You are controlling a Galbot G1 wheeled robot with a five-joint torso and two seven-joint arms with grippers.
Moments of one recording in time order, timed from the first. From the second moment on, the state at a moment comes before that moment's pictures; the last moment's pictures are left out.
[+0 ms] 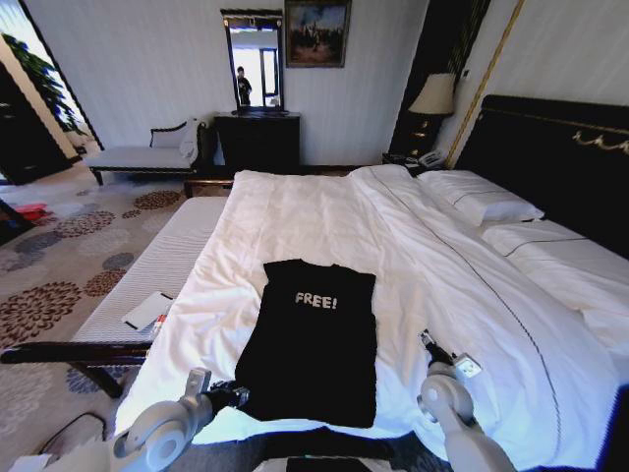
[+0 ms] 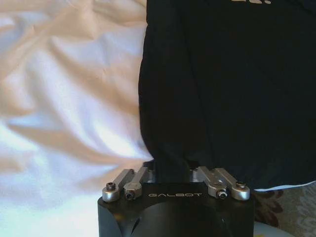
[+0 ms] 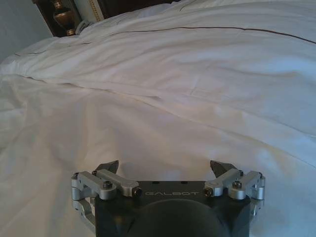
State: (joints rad) left arm 1.49 -0.47 -0.09 -2.22 -1.17 0.45 -0.47; right arm -1.44 1.23 0.59 1.86 0.89 -0.07 0.76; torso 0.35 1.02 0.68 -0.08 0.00
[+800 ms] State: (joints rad) left arm 1.54 -0.19 -0.11 -2.37 -1.04 0.50 -0.44; right arm -1.42 1.24 0.57 1.83 0.86 -0.08 0.76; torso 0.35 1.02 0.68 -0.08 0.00
